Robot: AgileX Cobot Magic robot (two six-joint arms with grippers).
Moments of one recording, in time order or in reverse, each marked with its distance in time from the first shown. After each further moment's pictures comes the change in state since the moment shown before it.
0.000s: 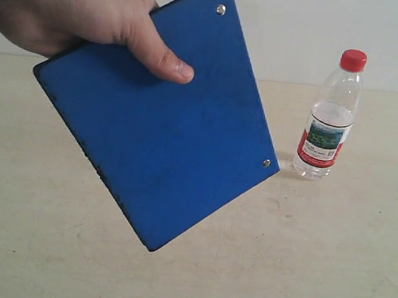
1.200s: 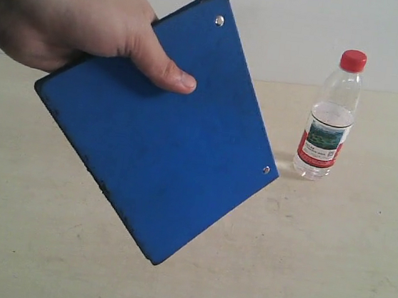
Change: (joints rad) left arm 0.000 0.000 0.000 0.000 0.002 0.002; right arm 0.000 0.000 0.002 0.427 0.295 -0.014
